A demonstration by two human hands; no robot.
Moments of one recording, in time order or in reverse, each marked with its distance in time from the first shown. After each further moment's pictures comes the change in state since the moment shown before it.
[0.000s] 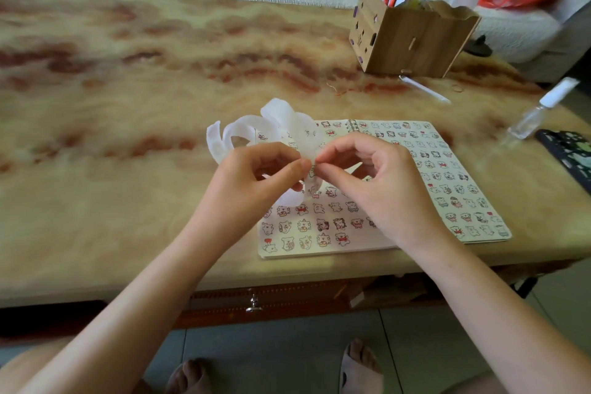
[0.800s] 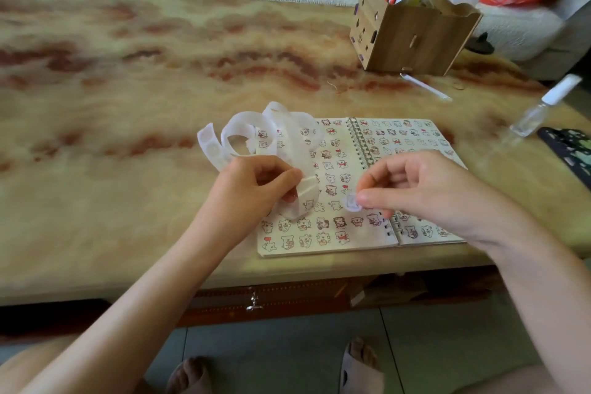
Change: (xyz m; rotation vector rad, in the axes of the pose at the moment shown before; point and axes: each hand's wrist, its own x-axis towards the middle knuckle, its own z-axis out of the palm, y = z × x) left_hand 0.000 -0.014 0.003 0.052 -0.002 -0.190; right_hand -0.006 -0.012 -0.048 0.014 -0.336 0.450
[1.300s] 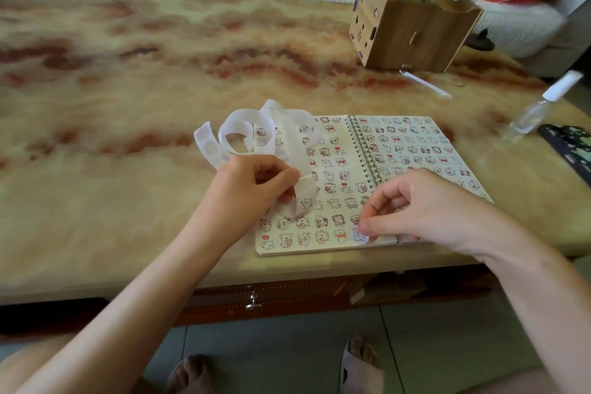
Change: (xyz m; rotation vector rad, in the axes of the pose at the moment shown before) left_hand 0.002 -0.002 0.001 0.031 0.007 0.006; right_hand -0.003 0.009 0.005 -0.170 -0.068 0.181
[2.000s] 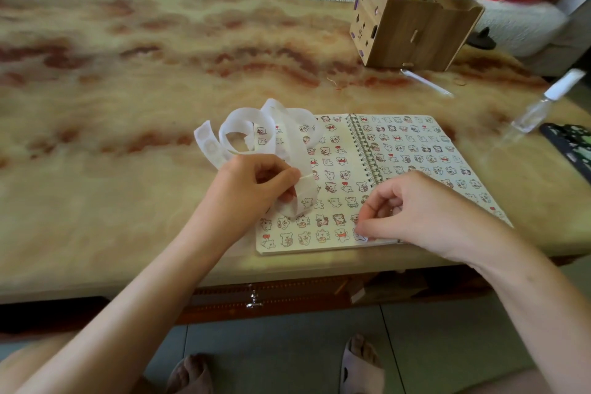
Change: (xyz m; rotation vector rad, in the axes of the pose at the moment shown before) left_hand 0.001 -0.001 0.000 0.023 -0.001 0.014; right_hand 0.000 0.000 0.010 -0.112 0.098 -0.006
